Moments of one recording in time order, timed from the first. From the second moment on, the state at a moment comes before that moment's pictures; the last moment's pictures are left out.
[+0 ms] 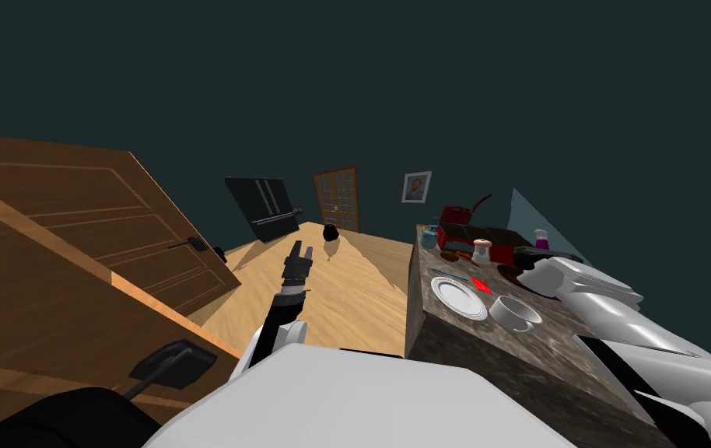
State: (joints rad) left arm 0.51 0.04 -0.03 -2.28 -0.06 -0.41 0.10; right arm -0.47 -0.91 -0.18 -0.68 0.66 0.35 0.39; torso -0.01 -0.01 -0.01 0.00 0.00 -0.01
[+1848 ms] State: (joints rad) left arm 0.51 0.04 -0.03 -2.28 -0.06 -0.41 0.10; right arm -0.59 -0.94 -0.21 -0.57 0.58 0.36 0.47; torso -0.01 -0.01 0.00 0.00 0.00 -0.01
